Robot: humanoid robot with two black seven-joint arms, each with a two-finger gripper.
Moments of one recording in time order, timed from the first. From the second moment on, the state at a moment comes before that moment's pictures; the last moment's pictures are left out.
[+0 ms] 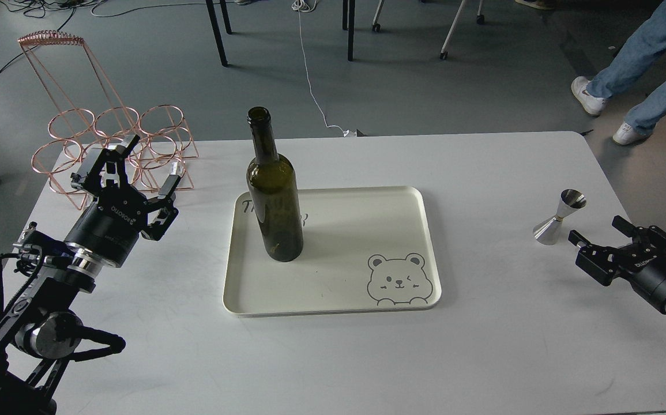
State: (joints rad) left arm -0.07 0.31 -1.35 -1.31 0.65 -0.39 -0.28; right arm 0.27 -0.82 0.62 0.91 -1.80 -0.49 0.49
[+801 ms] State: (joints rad) left arm -0.08 0.34 -1.36 -1.30 0.64 -0.38 -0.29; right arm 0.57 -0.81 0.55 1.42 -0.50 -0.19 0.49
